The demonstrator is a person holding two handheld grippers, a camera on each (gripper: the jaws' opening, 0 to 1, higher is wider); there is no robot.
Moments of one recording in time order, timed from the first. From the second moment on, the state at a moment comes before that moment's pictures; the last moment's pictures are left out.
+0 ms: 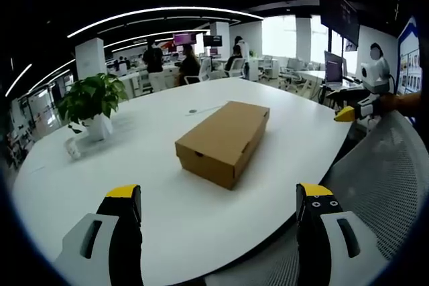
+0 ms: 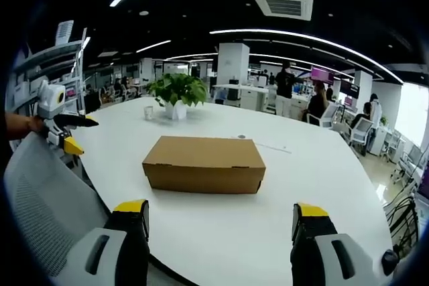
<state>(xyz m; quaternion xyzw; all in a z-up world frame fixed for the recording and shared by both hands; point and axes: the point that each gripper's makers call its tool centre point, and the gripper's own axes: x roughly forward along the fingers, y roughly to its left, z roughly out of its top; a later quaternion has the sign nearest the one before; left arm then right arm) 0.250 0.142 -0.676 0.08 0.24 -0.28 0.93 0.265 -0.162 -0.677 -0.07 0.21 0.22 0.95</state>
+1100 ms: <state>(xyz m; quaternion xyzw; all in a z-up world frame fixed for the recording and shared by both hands) 0.266 0.143 -0.664 0.05 0.24 -0.27 0.93 0.264 -0.156 -0.675 -0.09 0.22 0.24 0.94</state>
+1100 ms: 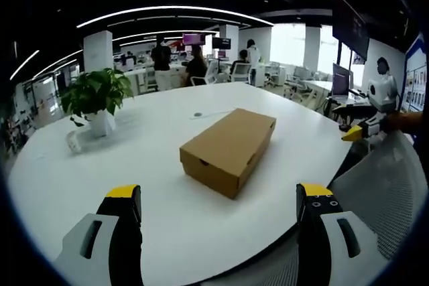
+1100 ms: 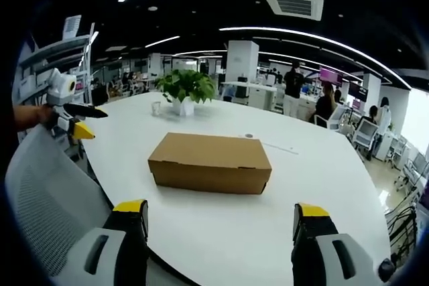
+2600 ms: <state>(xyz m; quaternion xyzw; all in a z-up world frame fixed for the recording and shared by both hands) 0.284 0.096 -0.686 0.06 0.28 -0.35 0.89 0.308 -0.179 -0.679 -0.12 0.24 0.29 0.92</state>
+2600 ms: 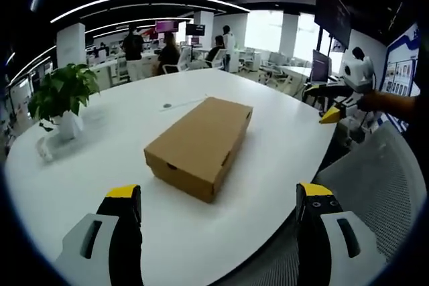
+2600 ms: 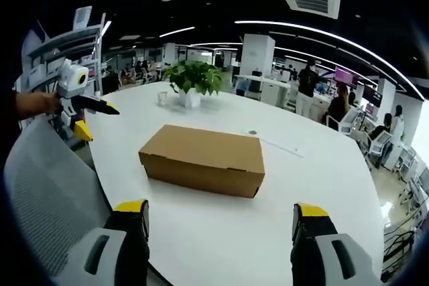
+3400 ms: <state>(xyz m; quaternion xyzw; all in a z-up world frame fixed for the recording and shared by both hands) 0.314 0.082 -0.709 0.07 0.29 -0.37 0.88 0.337 -0.182 -0.702 -0.13 0.25 0.32 0.90</state>
